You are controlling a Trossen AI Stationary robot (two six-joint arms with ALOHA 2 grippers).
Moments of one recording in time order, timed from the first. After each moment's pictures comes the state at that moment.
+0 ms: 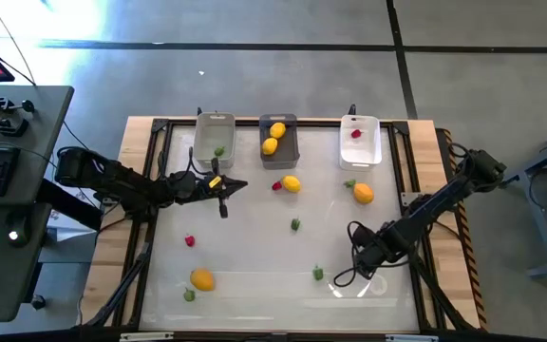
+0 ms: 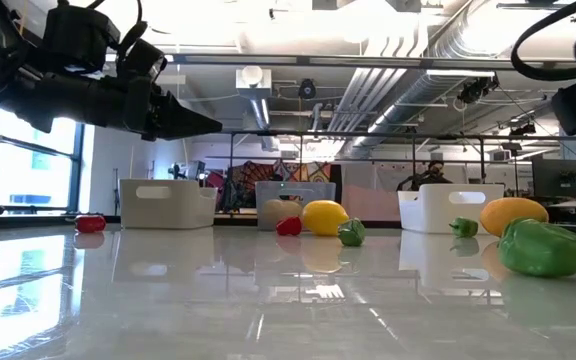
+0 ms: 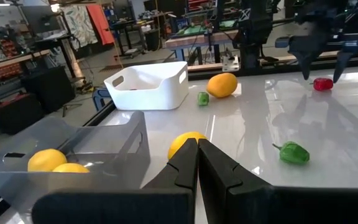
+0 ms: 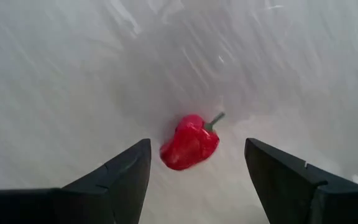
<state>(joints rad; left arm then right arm) 0.09 1.38 0.18 1.10 -0.17 0.16 0.65 1.42 0.76 -0.85 -0.04 1.33</state>
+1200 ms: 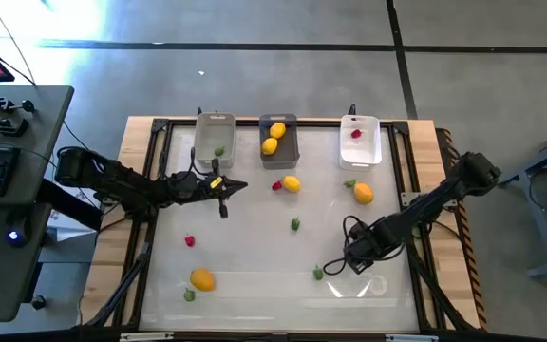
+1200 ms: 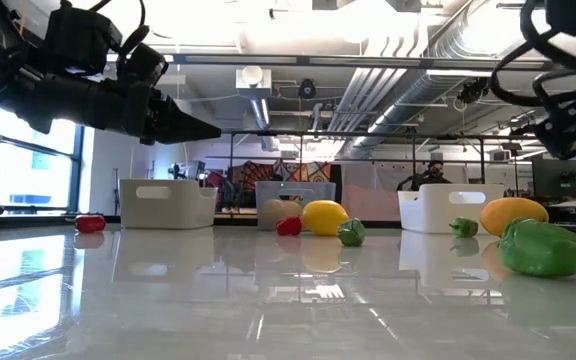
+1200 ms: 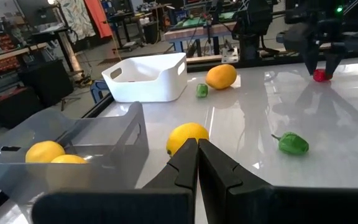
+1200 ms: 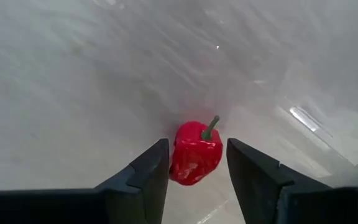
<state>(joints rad) 0.09 1.38 0.18 1.07 -0.17 0.16 0.55 1.49 0.75 -0.83 -0.17 1.46</state>
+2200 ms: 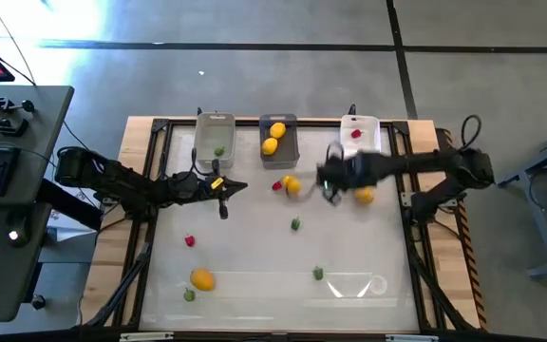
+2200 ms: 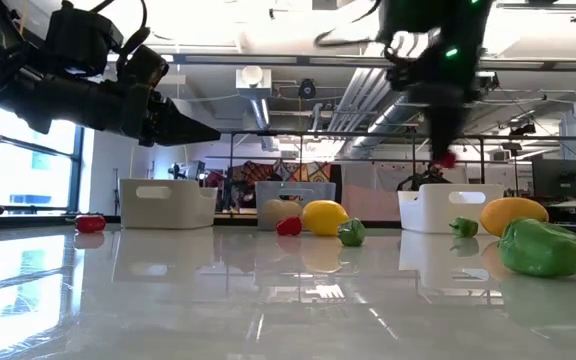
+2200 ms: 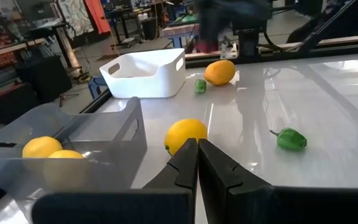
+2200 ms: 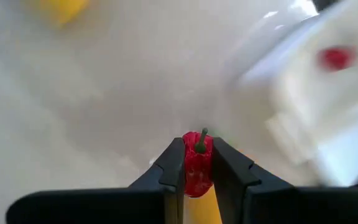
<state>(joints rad) 0.08 1.38 0.18 1.05 -0.17 0.15 -0.09 1.50 1.14 -1.10 0.43 0.60</state>
